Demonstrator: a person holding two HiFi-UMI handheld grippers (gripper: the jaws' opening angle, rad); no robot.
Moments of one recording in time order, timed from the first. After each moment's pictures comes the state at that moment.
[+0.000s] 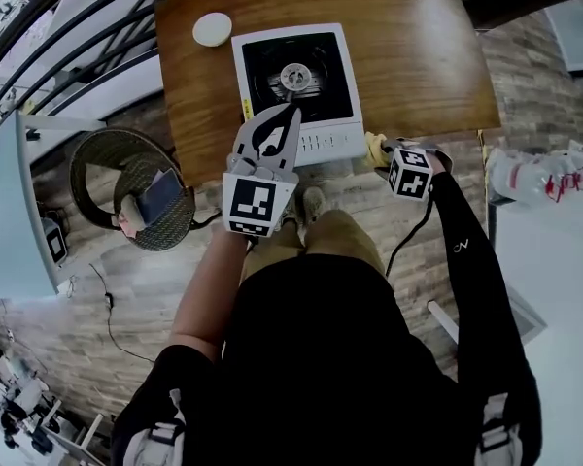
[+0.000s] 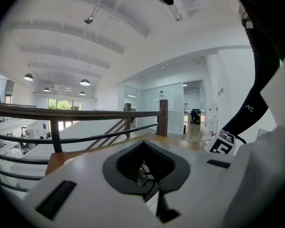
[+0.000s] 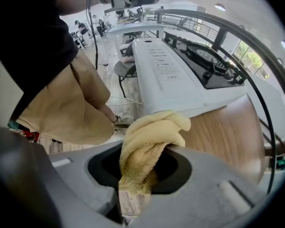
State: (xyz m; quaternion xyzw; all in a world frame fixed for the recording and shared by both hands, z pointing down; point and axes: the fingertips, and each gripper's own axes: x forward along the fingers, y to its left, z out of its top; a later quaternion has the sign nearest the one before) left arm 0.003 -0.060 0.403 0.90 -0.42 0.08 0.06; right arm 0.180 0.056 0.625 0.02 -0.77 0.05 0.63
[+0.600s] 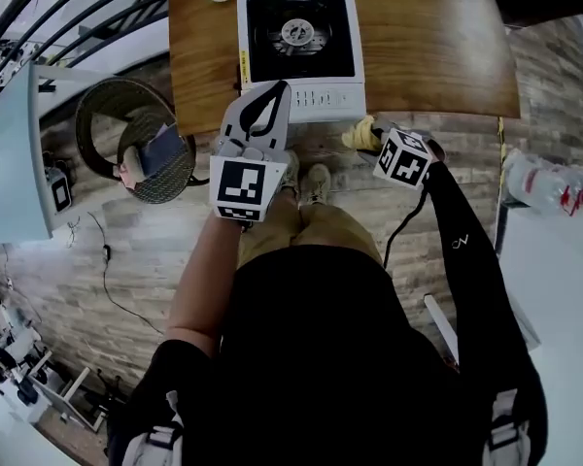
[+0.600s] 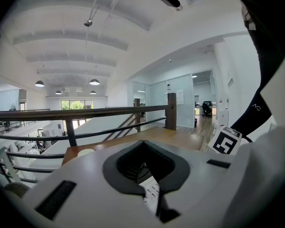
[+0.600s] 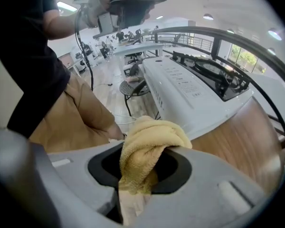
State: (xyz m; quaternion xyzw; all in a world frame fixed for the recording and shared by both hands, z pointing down) left arm 0.007 -0.018 0.410 0.86 -0.49 0.12 0.06; right arm 0.139 0.088 0.622 0.01 -0.84 0.08 0.53
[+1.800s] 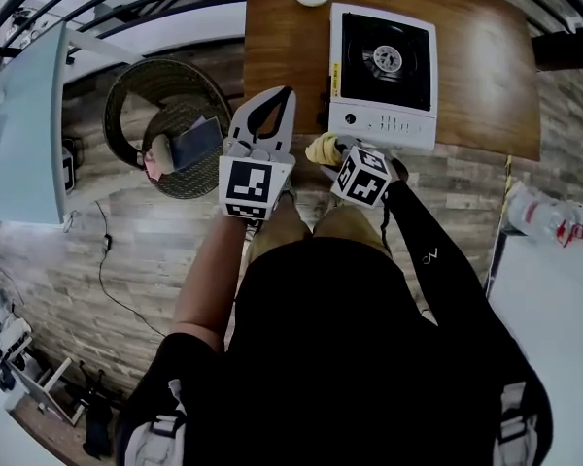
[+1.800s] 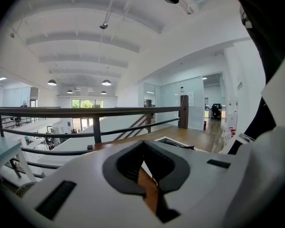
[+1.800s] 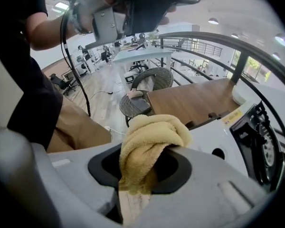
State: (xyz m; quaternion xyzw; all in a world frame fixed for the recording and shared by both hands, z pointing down) left arm -0.170 -0.028 0.411 0.84 -0.53 0.10 0.07; right arm -0.104 0.095 0.604 0.00 -0.86 0.08 0.51
